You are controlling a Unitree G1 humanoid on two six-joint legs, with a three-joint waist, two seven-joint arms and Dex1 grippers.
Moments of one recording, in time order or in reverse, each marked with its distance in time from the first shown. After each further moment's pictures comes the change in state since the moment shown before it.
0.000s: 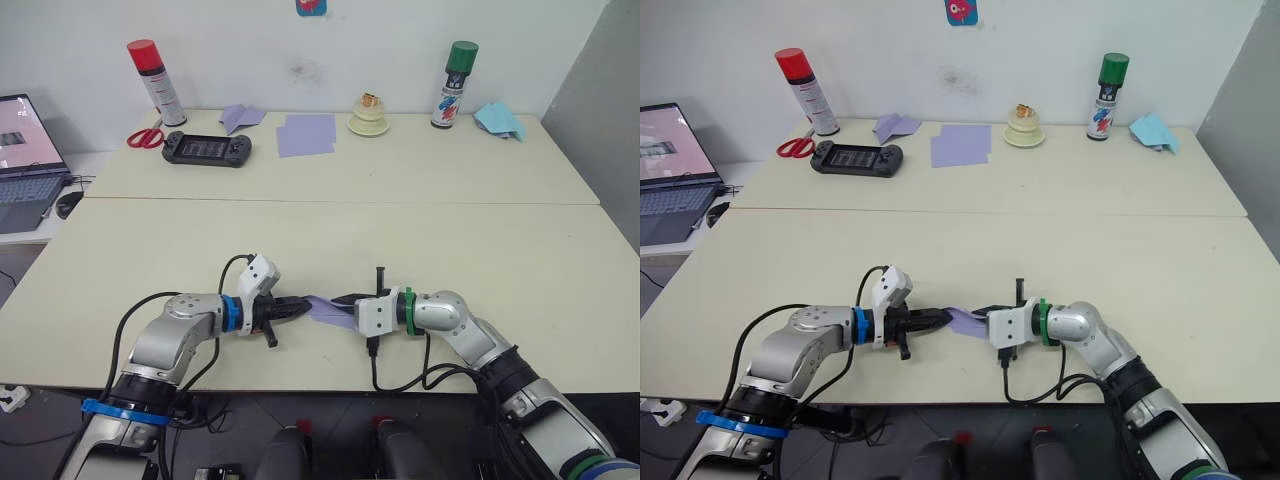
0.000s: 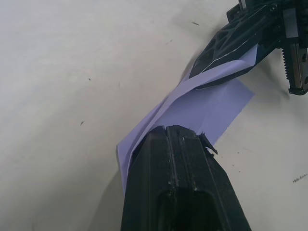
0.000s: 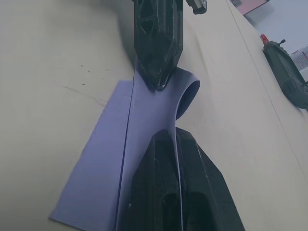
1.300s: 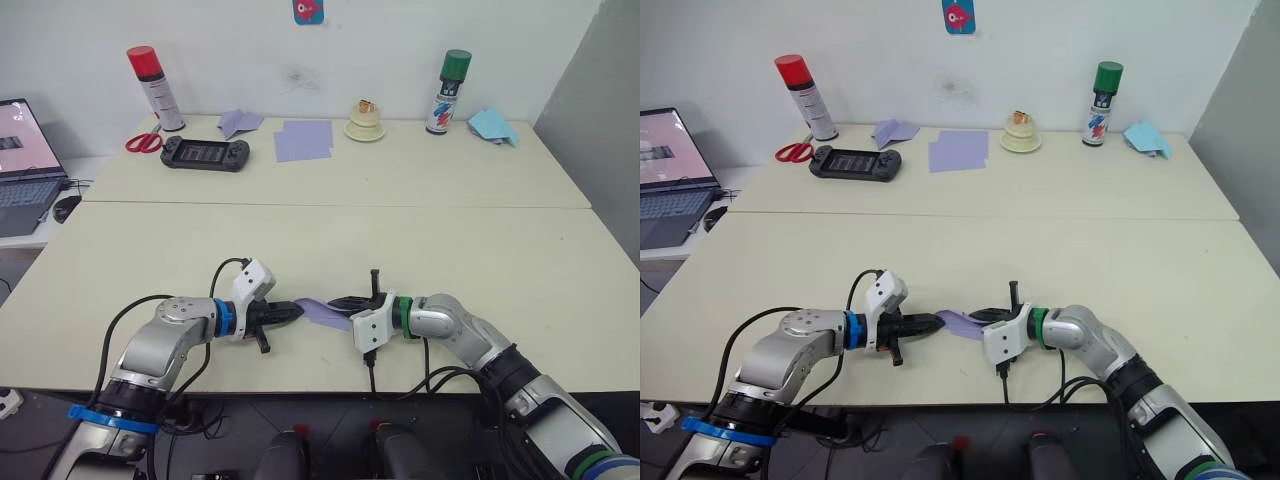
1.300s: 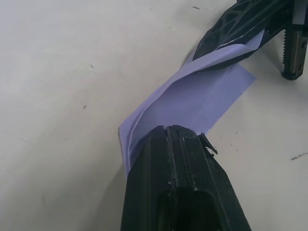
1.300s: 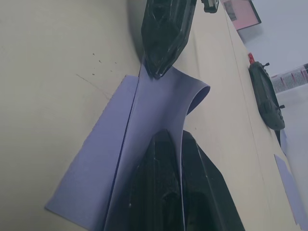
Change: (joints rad) left arm 0.028 0.069 -0.005 -0.054 0.004 0.034 -0.020; right arm -0.025 -0.028 0.079 0.039 -0.164 -0.091 -0.183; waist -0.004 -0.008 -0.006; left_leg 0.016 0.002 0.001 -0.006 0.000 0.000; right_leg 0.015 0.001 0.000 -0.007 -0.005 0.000
